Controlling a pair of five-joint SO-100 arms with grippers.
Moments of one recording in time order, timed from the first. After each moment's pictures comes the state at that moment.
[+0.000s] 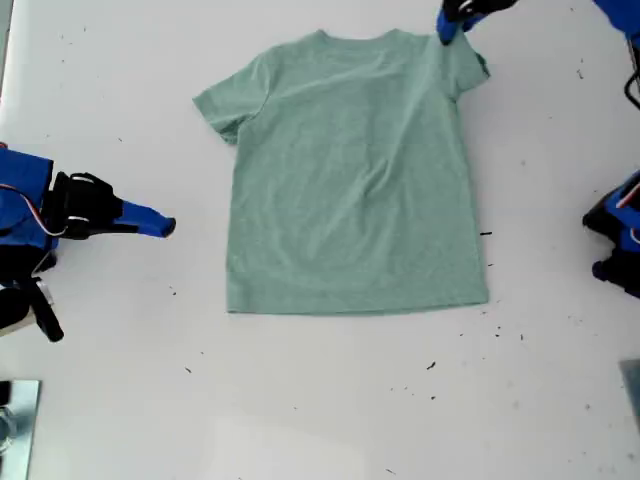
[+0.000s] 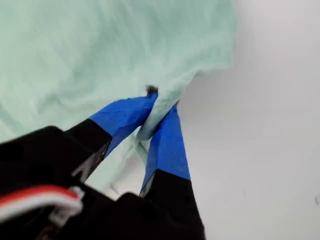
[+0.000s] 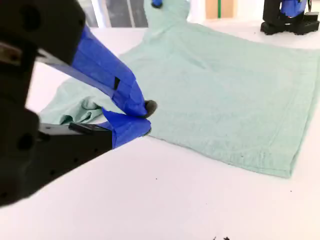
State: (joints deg) arm 0 -6.8 206.4 184.3 60.6 -2.3; arm 1 49.8 84.1 52.8 95.3 -61.0
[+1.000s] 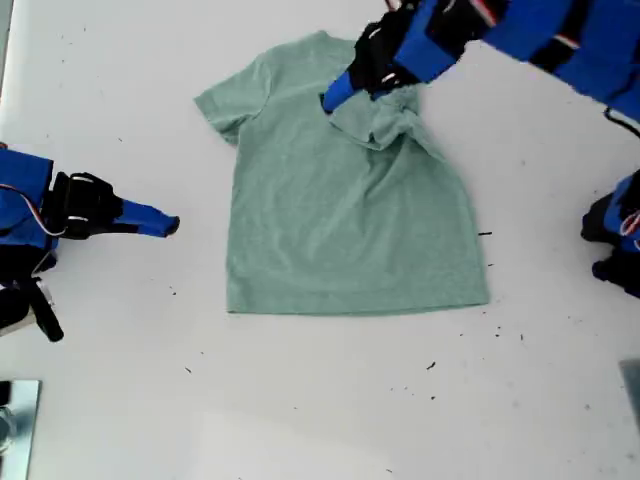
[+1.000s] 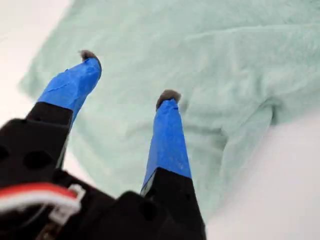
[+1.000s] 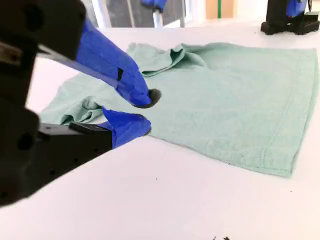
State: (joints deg) arm 0 -6.9 206.4 184.3 60.6 -2.3; arm 1 29.4 88.7 52.6 89.9 -43.2
